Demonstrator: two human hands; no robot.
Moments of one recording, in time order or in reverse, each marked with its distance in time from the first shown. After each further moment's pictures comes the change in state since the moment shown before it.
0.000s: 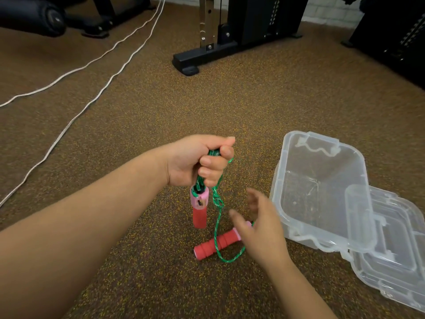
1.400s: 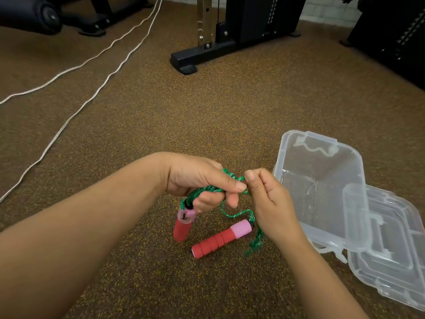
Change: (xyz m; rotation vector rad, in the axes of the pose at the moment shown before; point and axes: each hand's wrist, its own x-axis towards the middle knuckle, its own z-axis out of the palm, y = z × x) left_hand -0.006 -0.009 0.009 0.470 -0.210 -0.241; right_hand 0.024 -0.044 -0.034 0.258 -0.026 -0.192
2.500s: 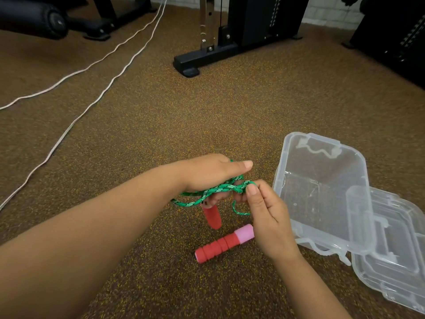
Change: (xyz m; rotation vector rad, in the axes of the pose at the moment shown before) left_hand 0.016 0.001 0.008 0.339 0.470 0.108; right_hand -0.019 -0.002 0.011 0.167 -0.024 -0.049
